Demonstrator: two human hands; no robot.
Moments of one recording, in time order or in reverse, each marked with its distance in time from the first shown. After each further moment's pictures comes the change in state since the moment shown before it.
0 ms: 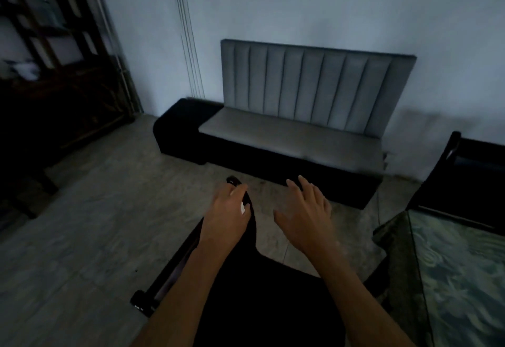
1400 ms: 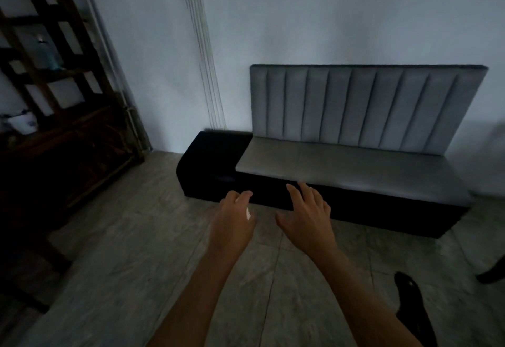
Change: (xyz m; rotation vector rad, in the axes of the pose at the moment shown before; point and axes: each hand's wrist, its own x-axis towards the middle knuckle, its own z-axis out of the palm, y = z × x) left_hand 0.322 -0.423 -0.120 -0.043 -0.066 0.067; right_hand 0.344 -0.358 0.237 0.012 0.044 0.095
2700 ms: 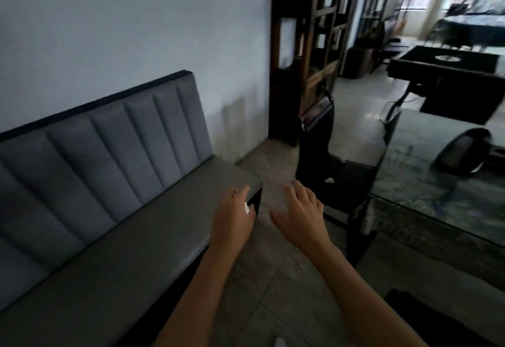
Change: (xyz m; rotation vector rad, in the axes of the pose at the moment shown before) left_hand 0.403 0.355 0.433 -0.510 -0.665 0.826; right_hand 0.262 0.417 -0.106 -0.314 0.446 1.069
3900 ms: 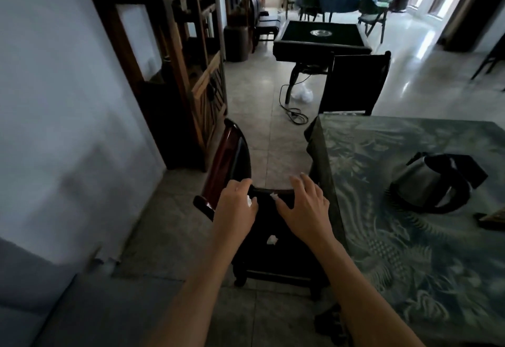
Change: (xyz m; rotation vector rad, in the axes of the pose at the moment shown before) left_hand 0.544 0.125 0.384 -0.136 -0.372 0.439; right_hand 0.491 0.329 0.021 -0.078 0.177 0.575
